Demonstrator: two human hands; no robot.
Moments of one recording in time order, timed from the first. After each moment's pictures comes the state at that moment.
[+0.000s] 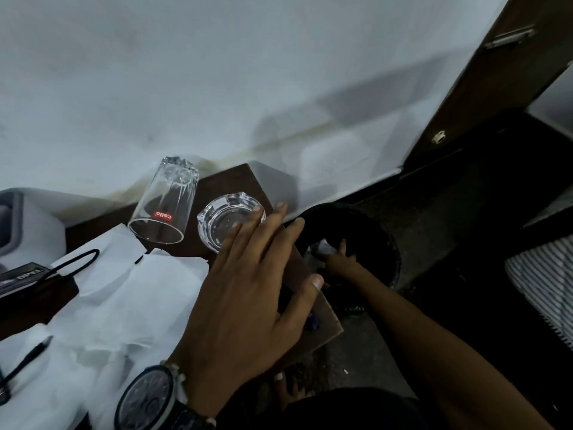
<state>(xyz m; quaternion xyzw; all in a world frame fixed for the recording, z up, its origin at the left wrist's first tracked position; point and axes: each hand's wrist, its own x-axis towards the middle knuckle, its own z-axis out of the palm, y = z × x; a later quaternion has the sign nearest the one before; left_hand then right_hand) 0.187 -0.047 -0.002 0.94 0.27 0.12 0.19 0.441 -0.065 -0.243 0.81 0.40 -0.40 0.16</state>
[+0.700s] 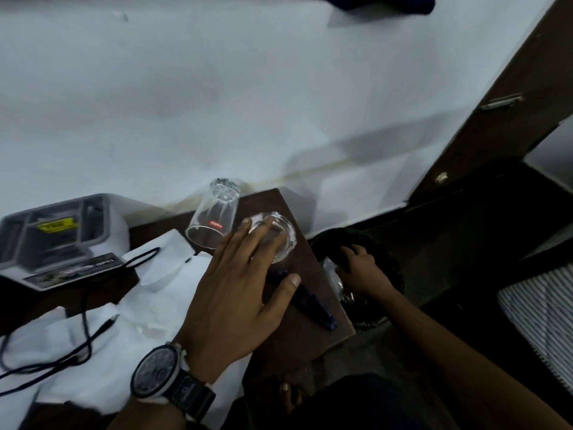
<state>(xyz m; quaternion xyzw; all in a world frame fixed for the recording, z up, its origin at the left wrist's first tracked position) 0.135 -0.025 0.011 0.92 0.30 0.17 0.17 0.428 -0.091 -0.148 0.87 0.43 -0.24 -0.07</state>
